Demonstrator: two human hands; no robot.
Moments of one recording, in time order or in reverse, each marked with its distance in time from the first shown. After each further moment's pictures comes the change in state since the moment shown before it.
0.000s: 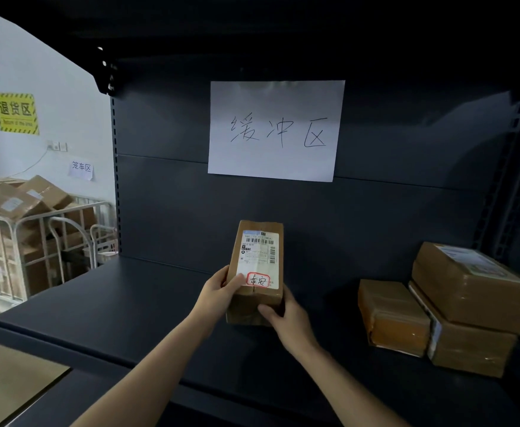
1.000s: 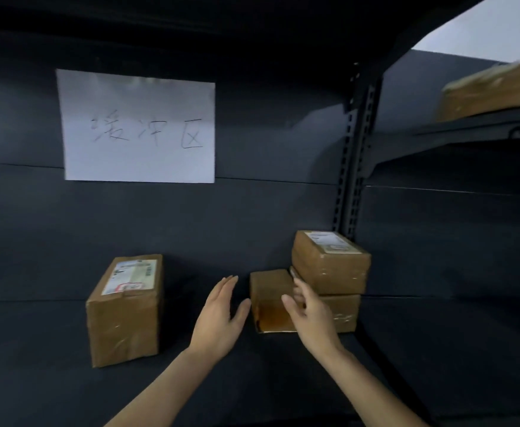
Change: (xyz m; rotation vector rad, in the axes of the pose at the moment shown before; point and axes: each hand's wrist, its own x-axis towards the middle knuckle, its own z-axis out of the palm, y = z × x) left_hand -0.028 -0.005 0.173 0.541 -0.175 0.470; right_hand -0.075 0.031 -0.188 -0.304 0.453 0.068
